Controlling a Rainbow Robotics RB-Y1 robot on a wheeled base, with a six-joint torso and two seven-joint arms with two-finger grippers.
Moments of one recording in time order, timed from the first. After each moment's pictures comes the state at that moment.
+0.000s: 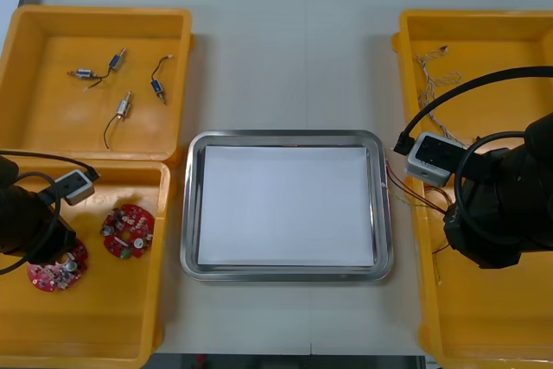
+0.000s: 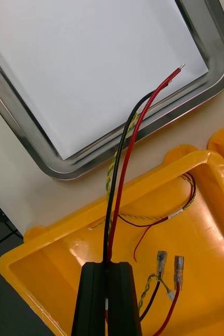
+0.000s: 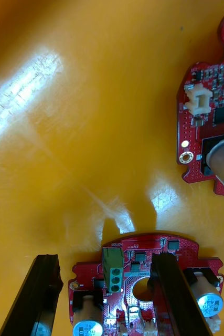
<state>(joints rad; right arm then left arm) -0.51 -1.07 0.29 -2.57 -1.14 1.83 1.38 -0.09 1.18 -0.34 -1.94 0.91 1.20 -1.71</state>
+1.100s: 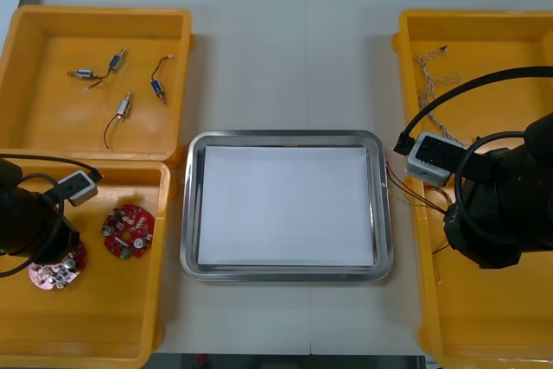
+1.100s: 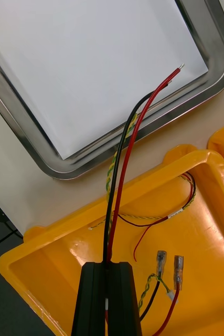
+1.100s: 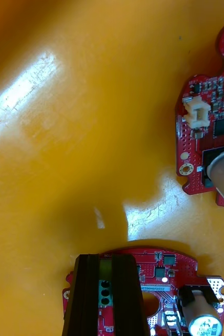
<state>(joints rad) -0.51 -1.07 0.29 -2.57 -1.14 1.83 1.38 -0.09 1.18 -0.37 -1.93 0.89 1.15 -1.71</state>
